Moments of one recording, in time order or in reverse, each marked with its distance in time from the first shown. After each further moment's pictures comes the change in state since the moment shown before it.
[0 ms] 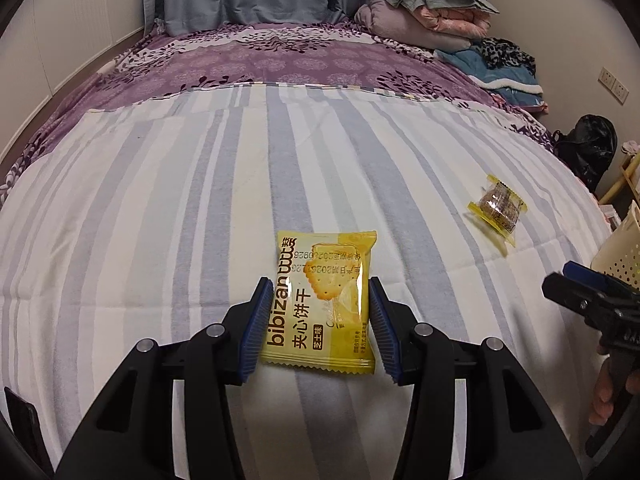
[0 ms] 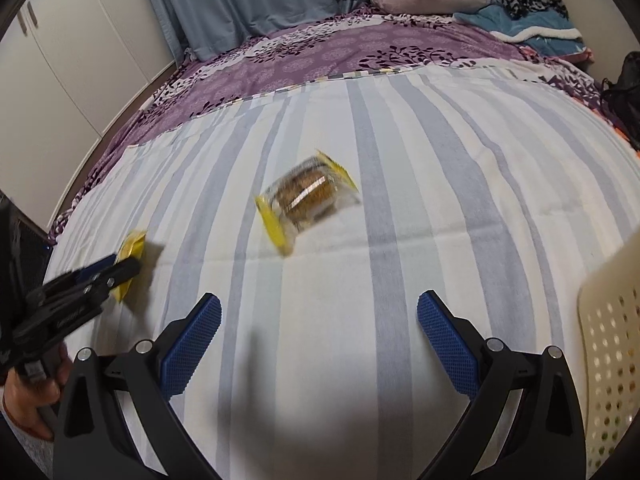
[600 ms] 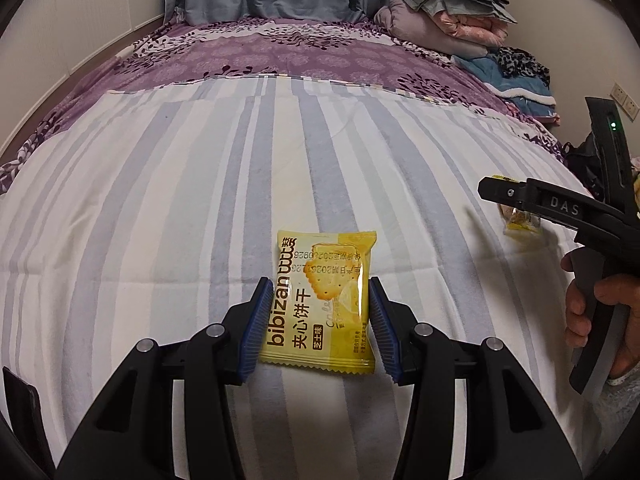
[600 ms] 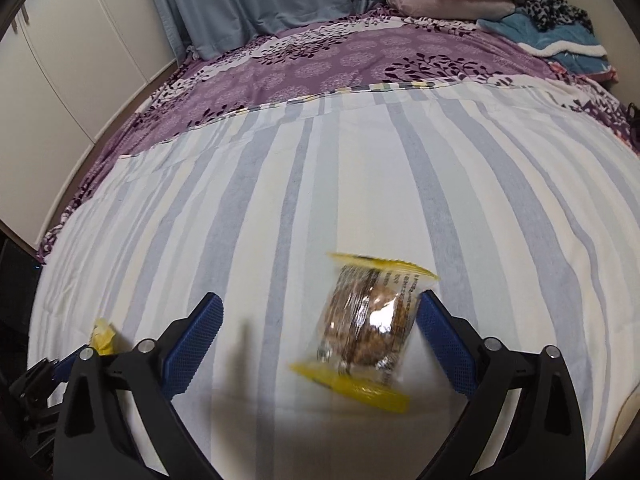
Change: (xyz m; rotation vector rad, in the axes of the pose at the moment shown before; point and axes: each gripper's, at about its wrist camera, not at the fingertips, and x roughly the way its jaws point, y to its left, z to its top) left arm -0.003 0.024 -0.012 -0.059 0.011 0.018; right arm 0.067 0.036 0.062 -0.056 -0.005 -0.059
